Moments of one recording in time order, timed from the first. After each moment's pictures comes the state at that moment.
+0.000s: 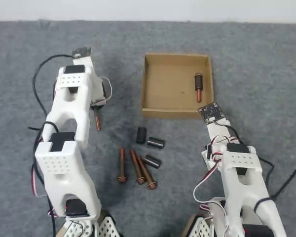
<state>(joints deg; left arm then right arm) -9.1 29.7 -4.3 72.9 14.9 -0.6 -32.1 69.8 44.7 25.5</state>
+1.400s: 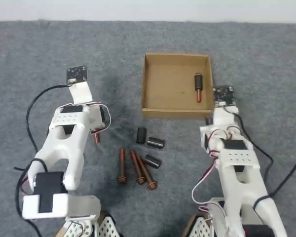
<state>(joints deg) -9.6 -2.2 43.1 41.9 13.1 -4.9 -32.1 66.6 28.7 6.2</state>
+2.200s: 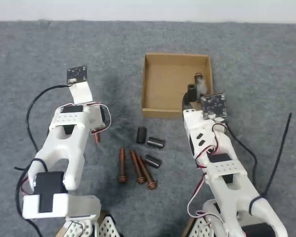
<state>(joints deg) -9.6 -2.2 43.1 41.9 13.1 -13.7 -32.1 78.5 -22.0 -0.1</state>
